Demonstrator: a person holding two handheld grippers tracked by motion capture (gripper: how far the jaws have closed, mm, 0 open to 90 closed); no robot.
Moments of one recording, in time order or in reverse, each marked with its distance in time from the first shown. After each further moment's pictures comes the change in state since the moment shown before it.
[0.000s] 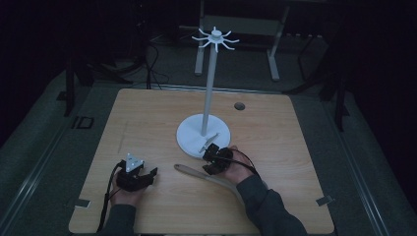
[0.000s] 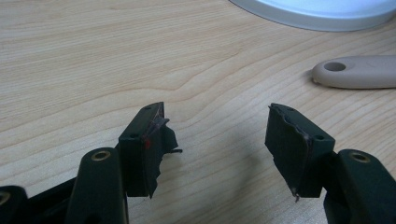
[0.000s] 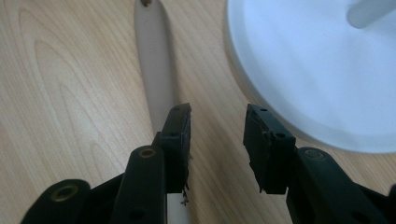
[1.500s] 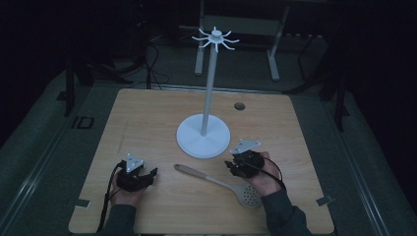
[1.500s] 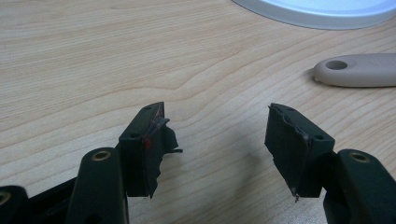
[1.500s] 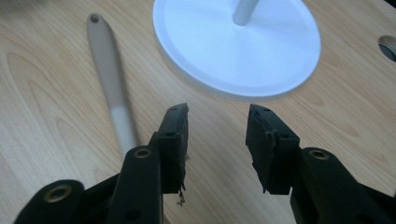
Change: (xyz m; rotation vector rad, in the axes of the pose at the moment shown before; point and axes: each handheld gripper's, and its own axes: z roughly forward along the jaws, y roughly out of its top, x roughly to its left) left arm -0.001 0.000 0.000 0.000 0.006 -0.001; right arm -0.012 -0.065 -0.059 -0.227 -0.178 0.118
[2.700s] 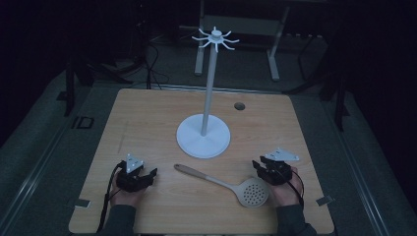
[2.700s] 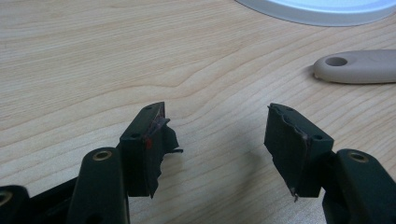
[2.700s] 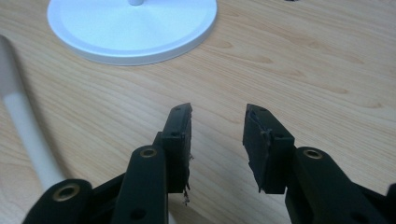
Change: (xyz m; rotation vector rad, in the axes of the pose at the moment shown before) left arm 0.000 -0.001 -0.001 0.008 0.002 0.010; right arm -0.040 -0.085 -0.015 -0.144 -0.165 0.297
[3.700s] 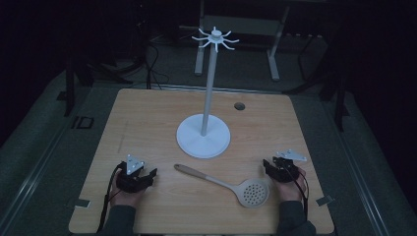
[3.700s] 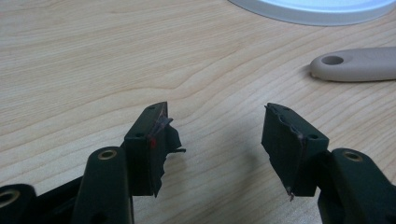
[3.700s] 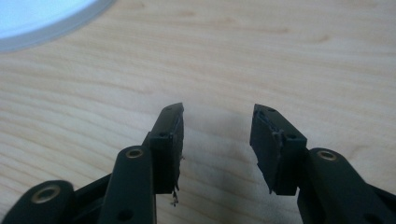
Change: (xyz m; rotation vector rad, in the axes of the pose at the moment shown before) left arm -0.002 -0.001 -0.002 -0.016 0.010 0.019; right arm -0.044 -0.036 0.031 0.020 -0.130 0.187
